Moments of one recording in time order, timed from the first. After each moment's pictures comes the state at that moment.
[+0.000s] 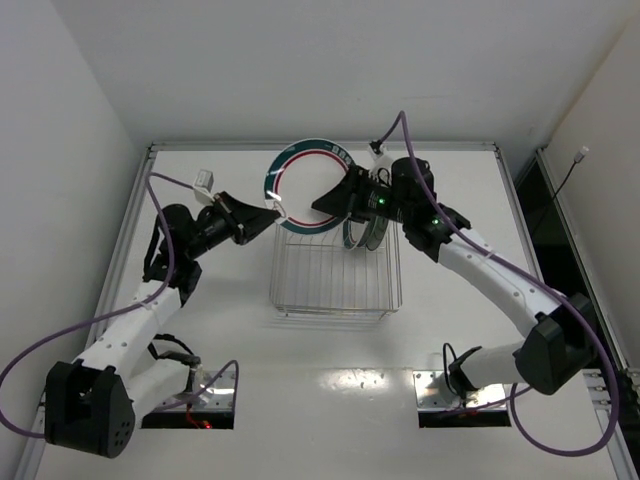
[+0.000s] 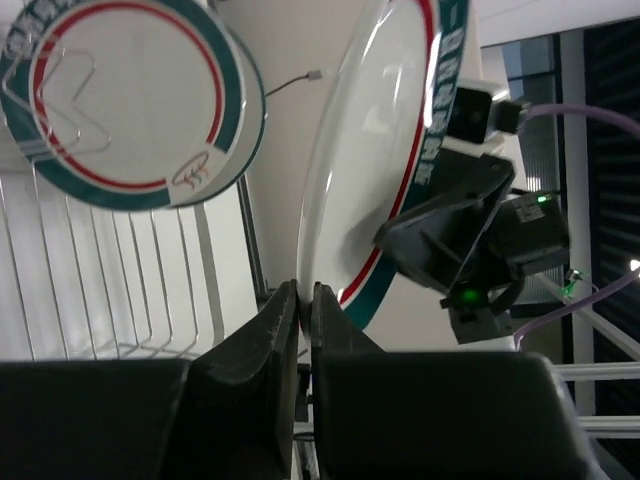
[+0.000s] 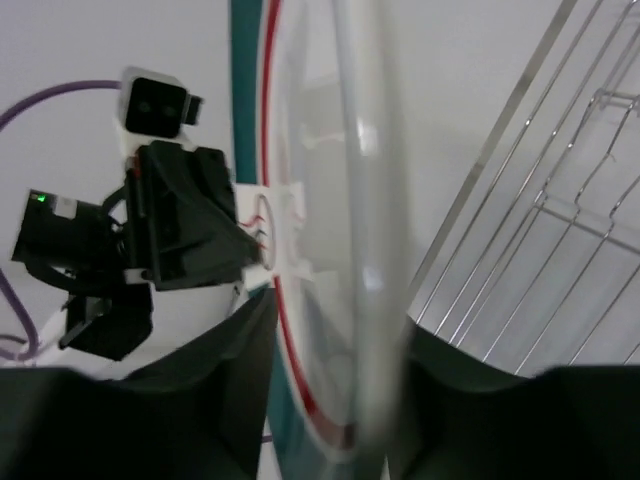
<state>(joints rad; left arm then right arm) -0.17 1.01 0.65 0.39 0.67 -1.33 0.55 1.37 1.12 -0.02 -0.41 0.79</state>
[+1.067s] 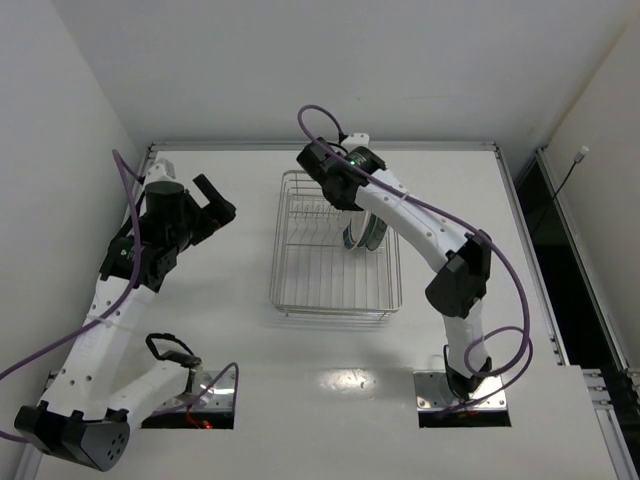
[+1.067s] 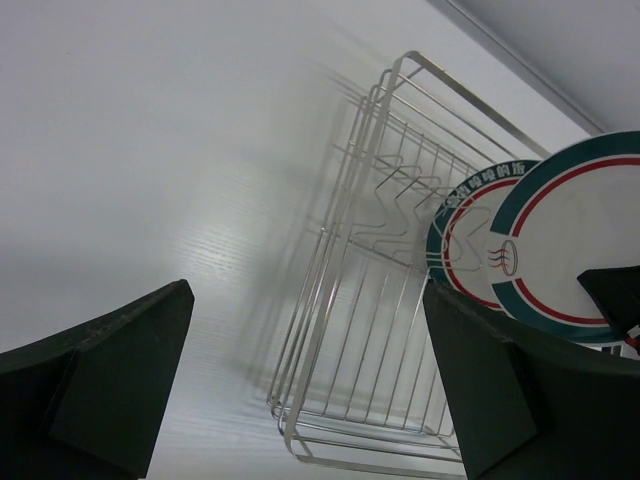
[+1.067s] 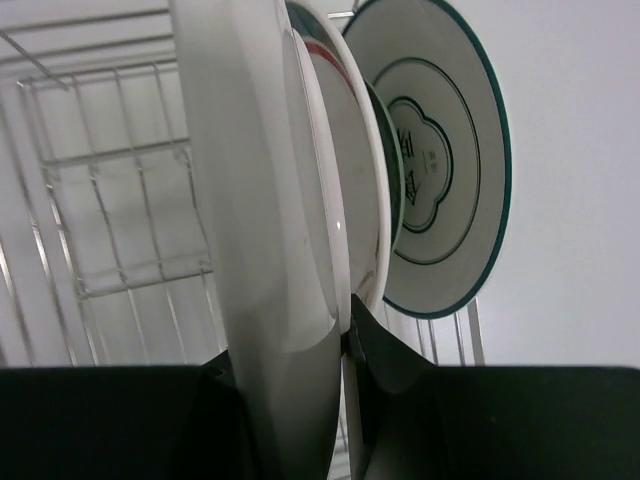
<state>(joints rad) -0.22 0.95 1.13 -0.70 -0.17 -0.73 0.74 2.01 2.08 -1.21 0.71 0.78</state>
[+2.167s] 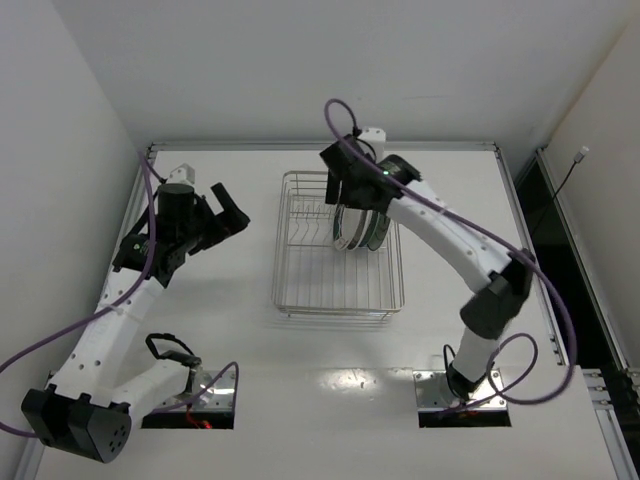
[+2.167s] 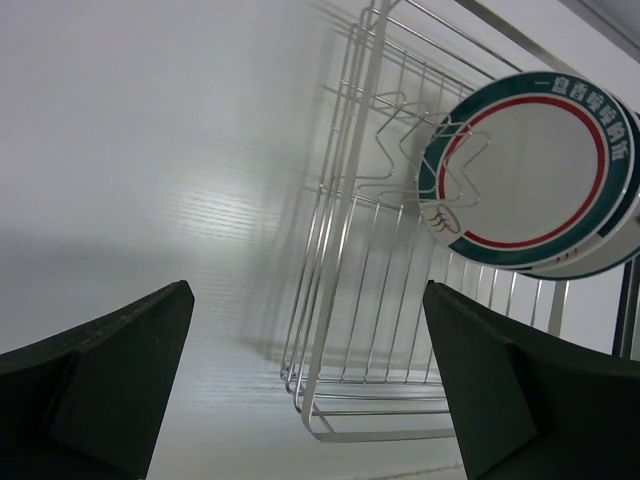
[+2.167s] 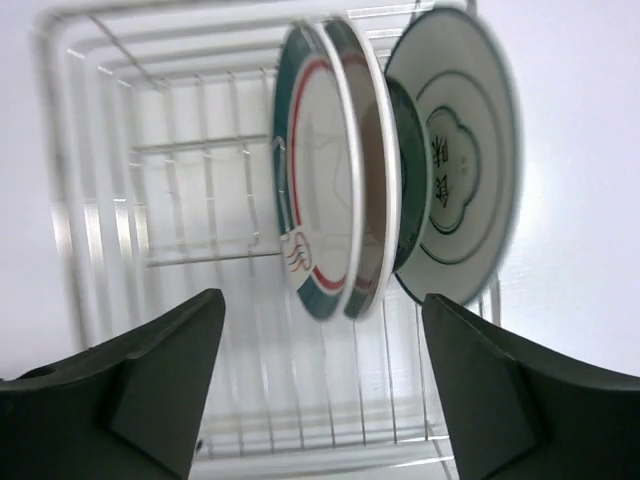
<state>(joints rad) -0.22 0.99 1.06 -0.68 -0.04 -0.66 0.72 1.84 1.84 -0.99 0.61 0.70</state>
